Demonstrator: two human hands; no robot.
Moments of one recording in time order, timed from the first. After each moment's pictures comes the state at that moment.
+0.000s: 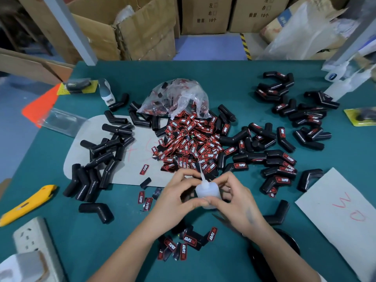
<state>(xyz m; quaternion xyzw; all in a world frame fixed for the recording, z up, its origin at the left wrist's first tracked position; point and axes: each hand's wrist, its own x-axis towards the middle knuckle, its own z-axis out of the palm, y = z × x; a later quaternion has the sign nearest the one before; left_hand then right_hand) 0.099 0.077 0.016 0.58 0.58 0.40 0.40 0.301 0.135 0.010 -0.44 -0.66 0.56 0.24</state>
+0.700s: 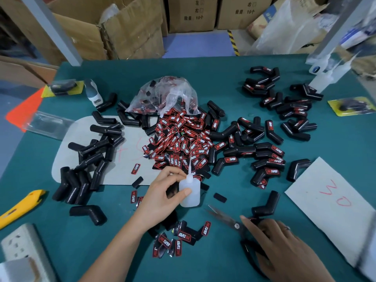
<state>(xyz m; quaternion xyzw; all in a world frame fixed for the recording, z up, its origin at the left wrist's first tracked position) 0.086 0.075 0.009 0.58 0.61 0.36 0.40 0.419 0.064 0.043 -0.47 -0.88 0.06 -0.06</state>
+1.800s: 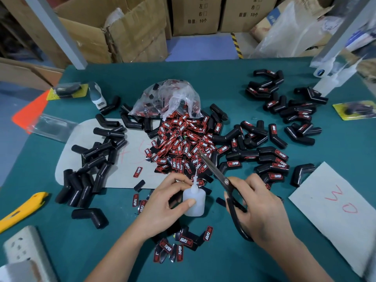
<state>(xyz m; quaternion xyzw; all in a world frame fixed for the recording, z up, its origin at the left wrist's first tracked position) 0.089 0.068 0.014 0.60 0.57 0.38 0.40 0.343 0.122 0.040 -0.47 -0.84 0.11 0.24</state>
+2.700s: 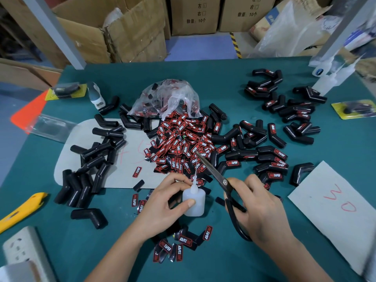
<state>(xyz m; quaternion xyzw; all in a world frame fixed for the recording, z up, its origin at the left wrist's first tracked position) 0.089 0.068 0.016 0.61 0.57 0.38 0.39 0.341 0.119 0.050 -0.45 -0.86 0.11 0.22</state>
